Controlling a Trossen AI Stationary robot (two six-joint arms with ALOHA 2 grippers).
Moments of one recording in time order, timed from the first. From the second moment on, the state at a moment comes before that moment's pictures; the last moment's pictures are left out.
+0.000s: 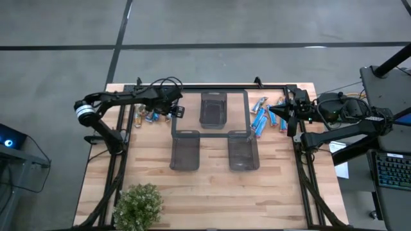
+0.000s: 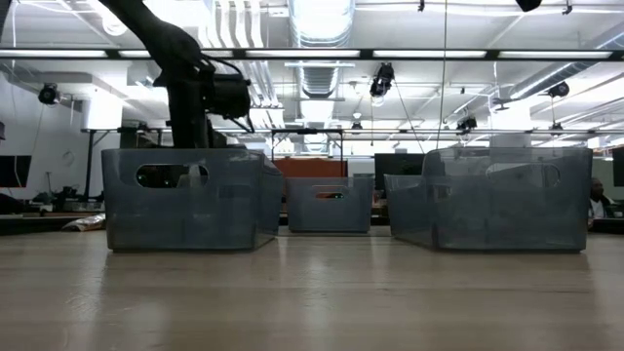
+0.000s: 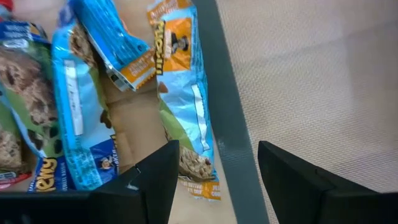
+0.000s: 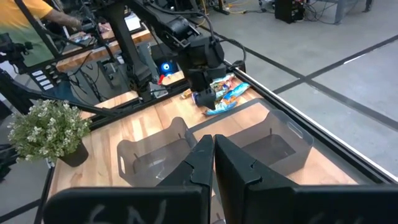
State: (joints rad) left arm 0.57 1.56 0.98 -0.72 -0.14 -0.73; right arm 0.08 0.69 1.08 -0.71 0.34 0.40
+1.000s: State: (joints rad) left arm 0.60 1.50 0.88 -0.63 -0.16 -0.74; right arm 0.08 0.69 1.08 -0.71 0.34 0.39
